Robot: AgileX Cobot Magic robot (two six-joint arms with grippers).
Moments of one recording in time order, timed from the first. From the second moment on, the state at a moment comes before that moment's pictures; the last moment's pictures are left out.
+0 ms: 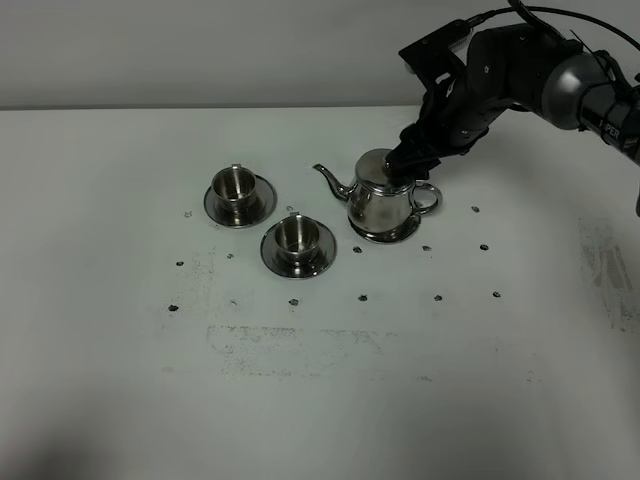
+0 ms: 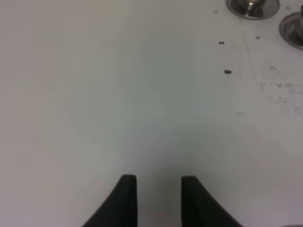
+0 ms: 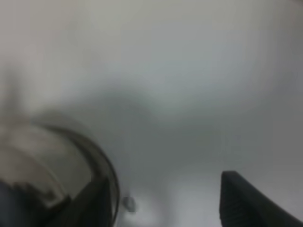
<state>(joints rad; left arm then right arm) 0.12 0.00 -0.47 -0.13 1.07 0.15 0.29 2.31 -1.93 0.00 0.79 -0.31</state>
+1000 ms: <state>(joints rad) 0.12 0.00 -0.47 -0.13 1.07 0.15 0.29 2.26 -1.93 0.03 1.13 -0.31</state>
